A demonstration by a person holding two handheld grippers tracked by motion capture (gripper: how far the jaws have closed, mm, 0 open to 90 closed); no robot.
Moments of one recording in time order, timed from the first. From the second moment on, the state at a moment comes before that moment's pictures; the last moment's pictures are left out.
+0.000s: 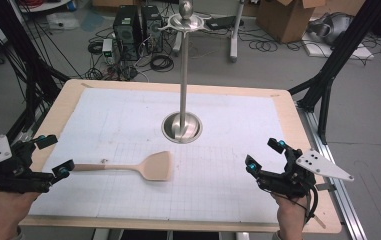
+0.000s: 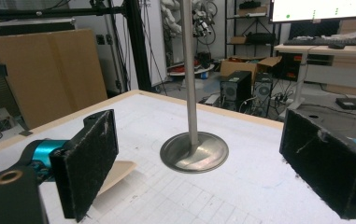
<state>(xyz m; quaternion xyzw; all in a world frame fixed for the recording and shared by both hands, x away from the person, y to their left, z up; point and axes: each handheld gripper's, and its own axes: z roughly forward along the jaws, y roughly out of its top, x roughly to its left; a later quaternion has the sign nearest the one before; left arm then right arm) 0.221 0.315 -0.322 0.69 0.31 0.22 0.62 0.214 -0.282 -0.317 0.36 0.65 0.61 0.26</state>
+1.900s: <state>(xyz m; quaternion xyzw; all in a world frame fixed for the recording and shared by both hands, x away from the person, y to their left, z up) 0.226 0.316 -0.374 0.75 0.30 0.19 0.56 0.229 -0.269 -0.321 0.35 0.67 0.61 0.23</state>
